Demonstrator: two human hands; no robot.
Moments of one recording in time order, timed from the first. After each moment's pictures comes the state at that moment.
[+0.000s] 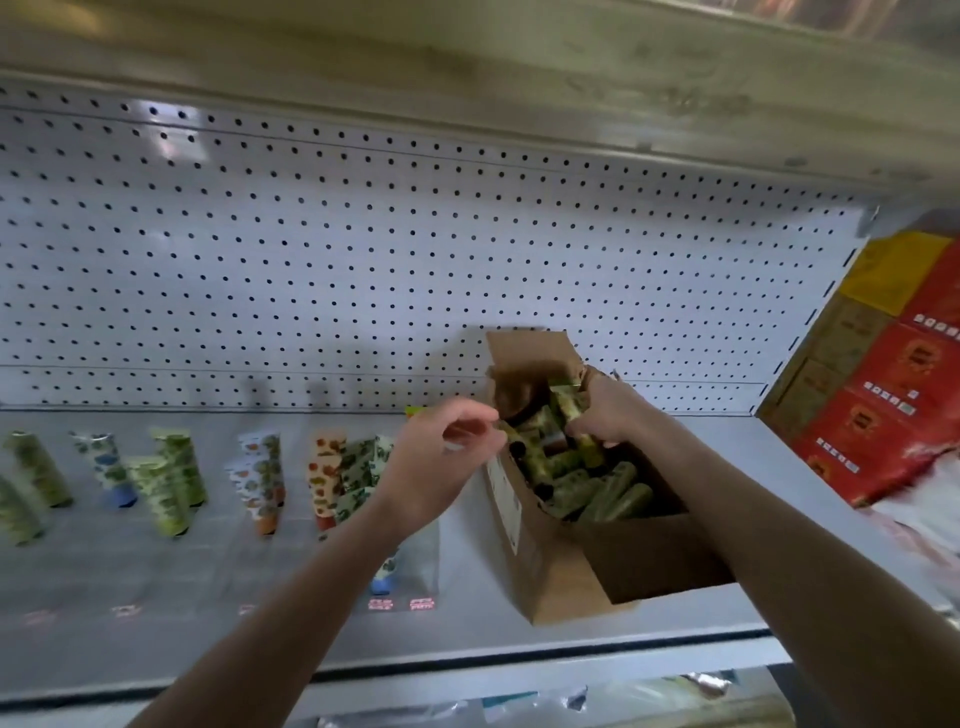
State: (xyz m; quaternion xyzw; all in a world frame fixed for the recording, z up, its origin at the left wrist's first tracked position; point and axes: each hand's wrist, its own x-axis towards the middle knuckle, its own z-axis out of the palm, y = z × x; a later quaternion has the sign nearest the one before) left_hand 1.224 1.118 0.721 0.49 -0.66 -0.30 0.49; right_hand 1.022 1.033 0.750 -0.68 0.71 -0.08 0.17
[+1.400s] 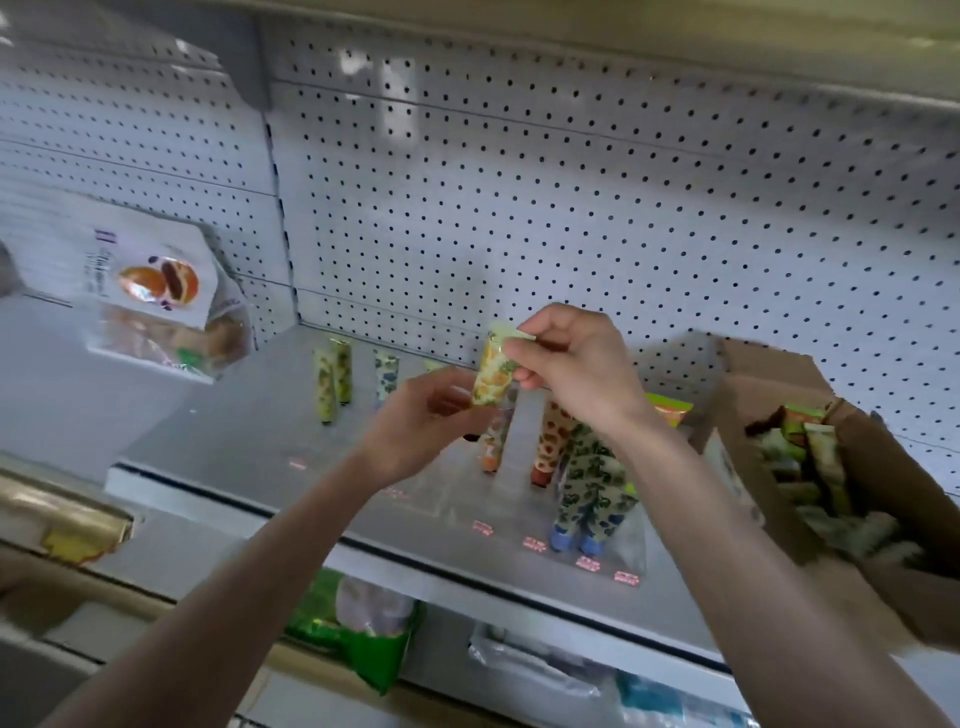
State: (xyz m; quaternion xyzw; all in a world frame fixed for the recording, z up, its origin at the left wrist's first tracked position) left_hand 1.422 1.202 0.711 0.53 -0.59 -0.30 0.54; right_hand 1.273 1.139 0.781 -0.75 0.36 -0.37 0.42
